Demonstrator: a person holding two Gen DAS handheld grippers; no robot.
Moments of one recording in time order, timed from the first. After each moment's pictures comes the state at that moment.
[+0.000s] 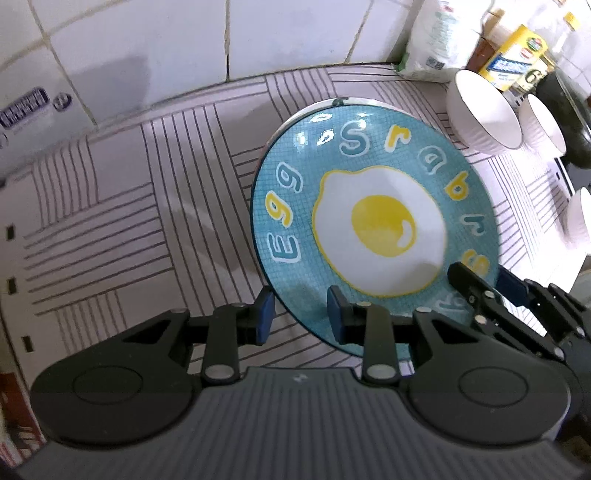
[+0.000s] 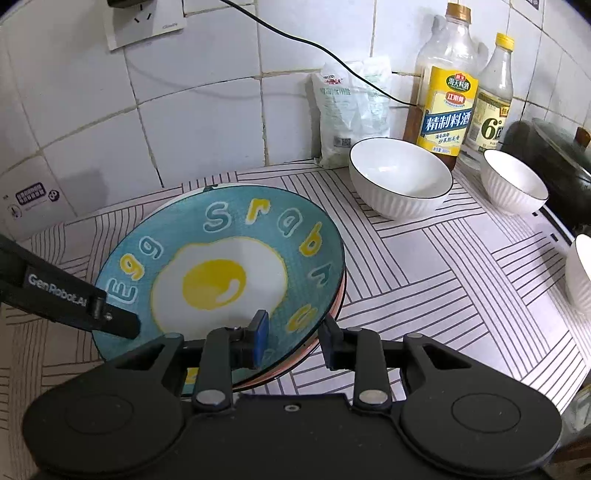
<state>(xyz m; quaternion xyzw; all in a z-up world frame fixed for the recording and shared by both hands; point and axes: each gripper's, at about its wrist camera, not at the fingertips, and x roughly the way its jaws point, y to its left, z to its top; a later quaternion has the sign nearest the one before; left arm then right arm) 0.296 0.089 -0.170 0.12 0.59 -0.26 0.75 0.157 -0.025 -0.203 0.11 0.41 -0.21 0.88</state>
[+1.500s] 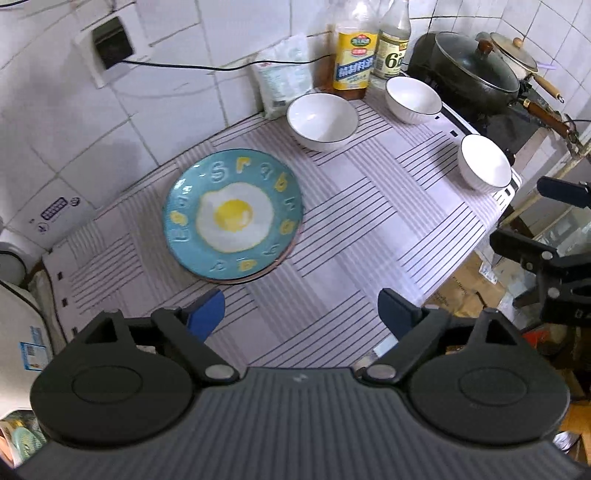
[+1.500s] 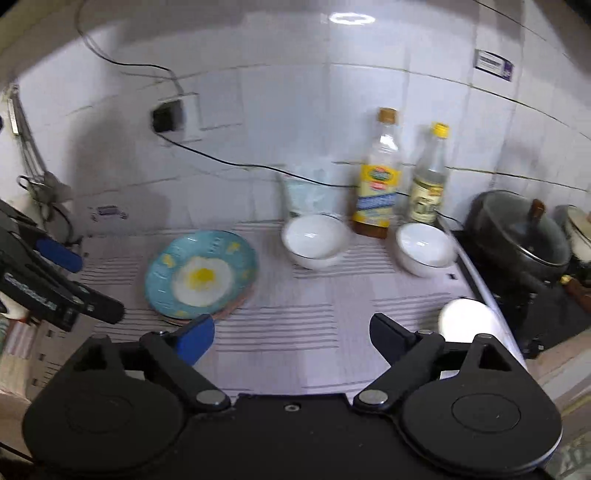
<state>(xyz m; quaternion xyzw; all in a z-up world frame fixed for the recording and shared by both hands) 0.121 0.004 -0.020 0.22 0.52 -0.30 0.77 -0.013 -0.130 -0.033 0.06 0.38 -0.11 0.92</state>
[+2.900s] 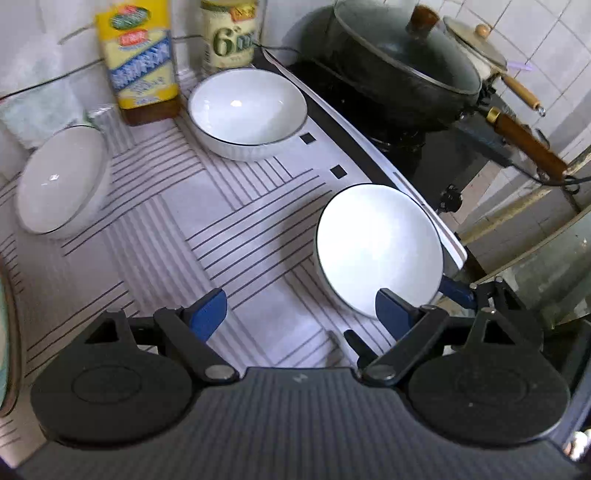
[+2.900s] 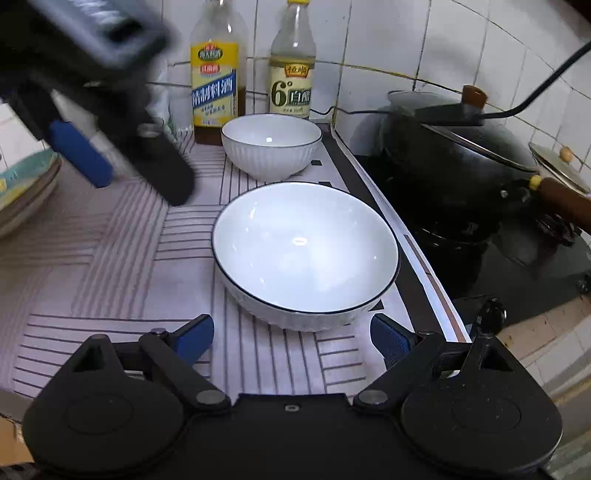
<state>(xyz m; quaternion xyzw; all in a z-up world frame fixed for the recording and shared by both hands) 0.119 -0.296 -0.168 0.16 0.54 -0.38 0.74 -0.042 -0.347 -0.225 0.03 0.40 -0.16 0.90</state>
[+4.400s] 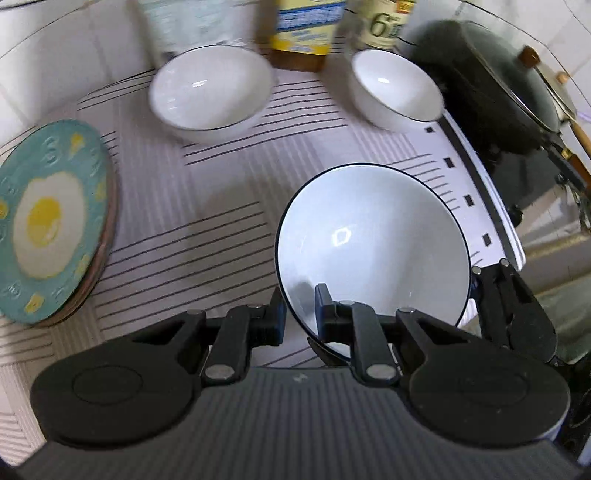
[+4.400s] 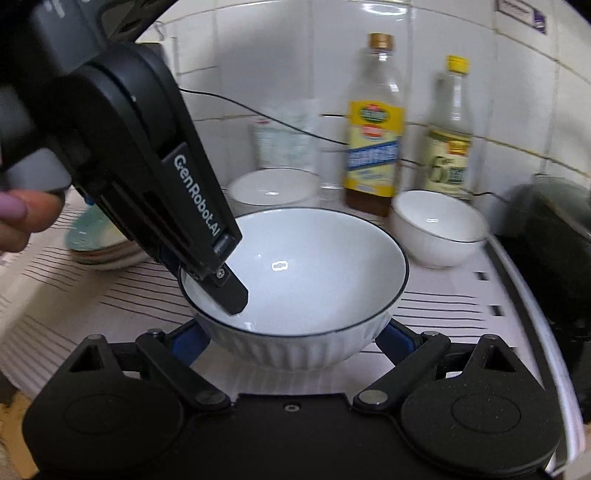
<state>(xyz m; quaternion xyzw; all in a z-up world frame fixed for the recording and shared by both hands) 0.153 -0.180 -0.164 0.10 0.59 -0.27 0.76 0.006 -0.265 -0.203 0.02 0.33 0.02 0.94</state>
